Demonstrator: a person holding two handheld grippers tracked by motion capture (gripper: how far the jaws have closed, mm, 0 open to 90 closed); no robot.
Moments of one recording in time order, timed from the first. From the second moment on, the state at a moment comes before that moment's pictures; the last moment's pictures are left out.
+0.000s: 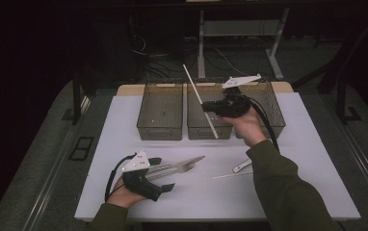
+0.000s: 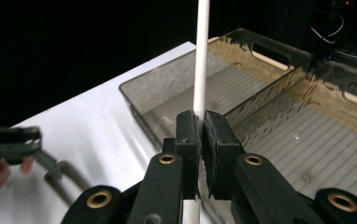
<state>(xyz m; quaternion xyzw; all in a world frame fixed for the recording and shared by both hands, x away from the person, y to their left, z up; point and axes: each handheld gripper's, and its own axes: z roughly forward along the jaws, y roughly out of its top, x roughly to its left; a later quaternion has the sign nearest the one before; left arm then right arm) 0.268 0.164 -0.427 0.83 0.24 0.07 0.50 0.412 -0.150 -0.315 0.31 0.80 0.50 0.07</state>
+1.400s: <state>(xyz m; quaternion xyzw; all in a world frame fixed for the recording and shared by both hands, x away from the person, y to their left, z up) 0.266 0.163 -0.423 0.82 0.23 0.06 0.52 0.485 -0.005 -0.374 0.38 0.83 0.40 0.07</state>
